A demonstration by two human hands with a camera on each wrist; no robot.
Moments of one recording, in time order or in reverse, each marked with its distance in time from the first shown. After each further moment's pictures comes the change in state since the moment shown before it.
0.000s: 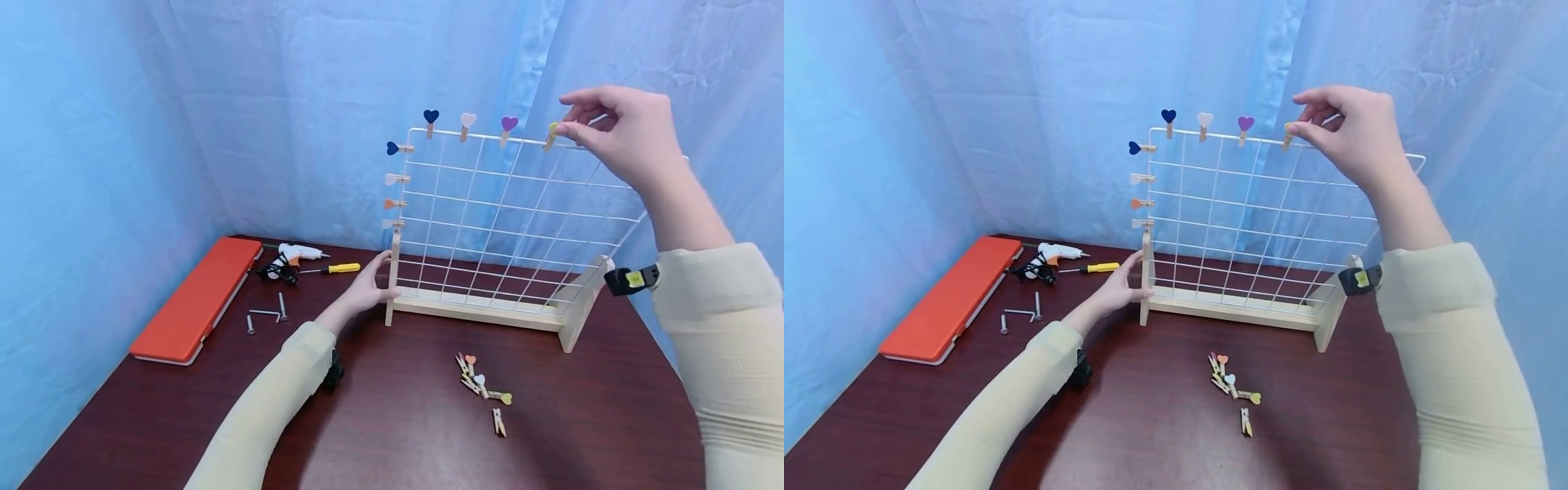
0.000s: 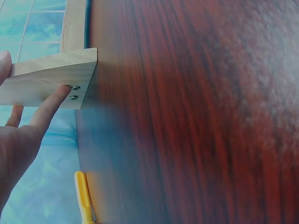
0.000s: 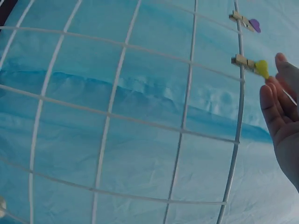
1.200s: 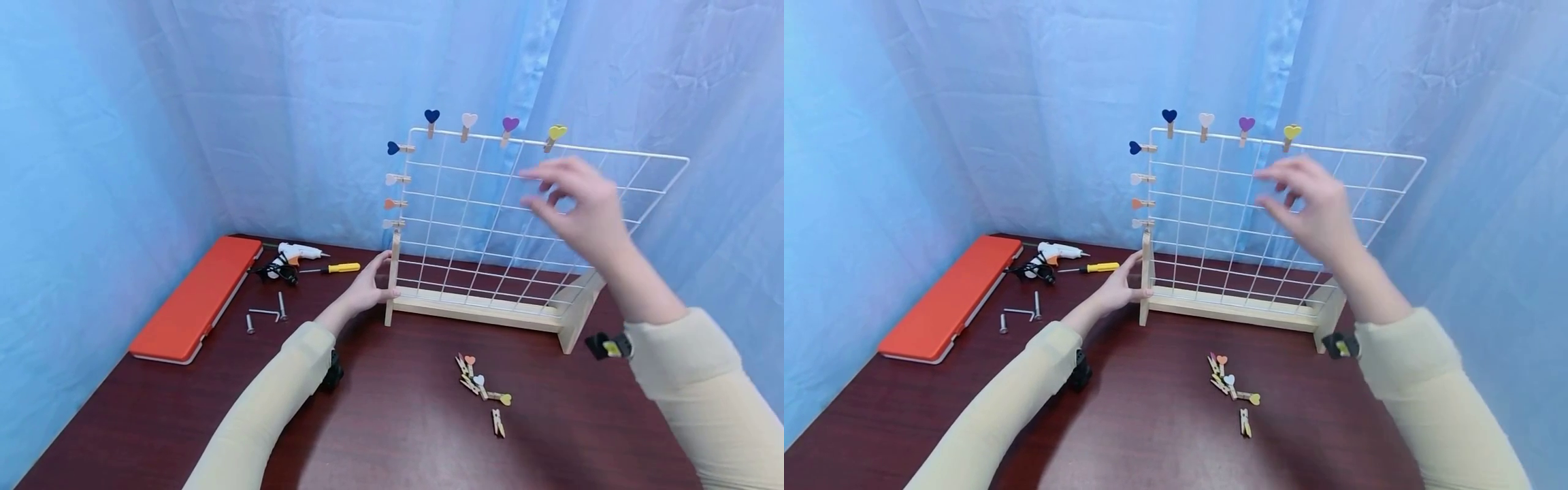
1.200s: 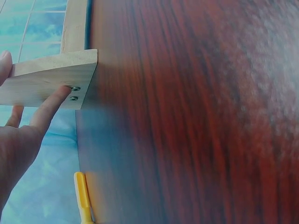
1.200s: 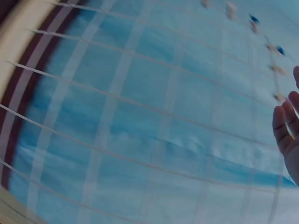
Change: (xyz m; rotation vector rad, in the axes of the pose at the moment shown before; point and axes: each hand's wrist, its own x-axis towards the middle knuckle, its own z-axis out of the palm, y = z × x) left_hand -0.001 0.002 0.001 -0.014 -0.011 -0.008; right_hand -0.059 -0.006 0.056 0.180 0.178 -0.409
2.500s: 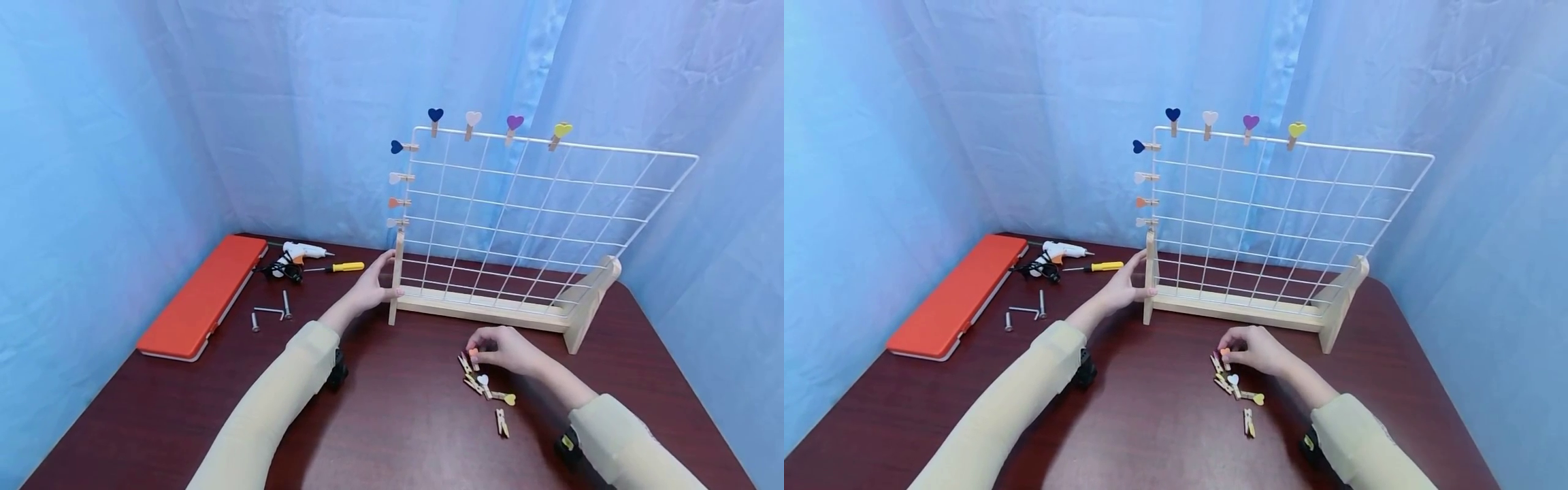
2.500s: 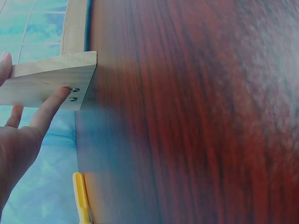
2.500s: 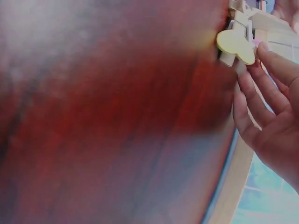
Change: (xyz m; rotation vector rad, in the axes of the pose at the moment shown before) left_hand 0.000 -0.001 0.002 -0.082 -0.005 -0.008; right_hand -0.216 0.013 0.123 0.337 -0.818 0.500
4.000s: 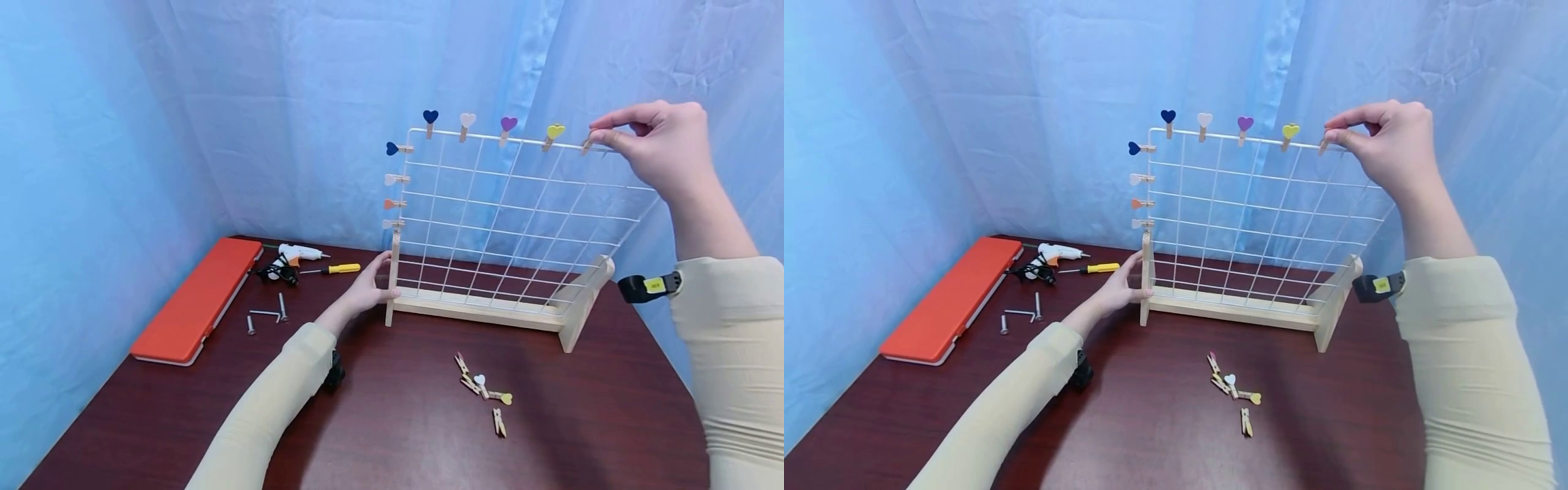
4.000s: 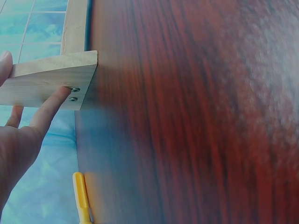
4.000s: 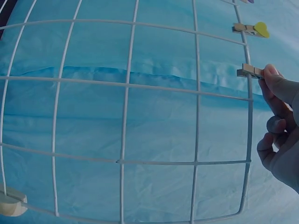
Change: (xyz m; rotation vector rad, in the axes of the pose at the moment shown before) left_hand 0.001 0.002 0.002 -0.044 -0.026 -0.036; right_hand 0.004 -0.132 -0.297 -0.152 0.840 0.127
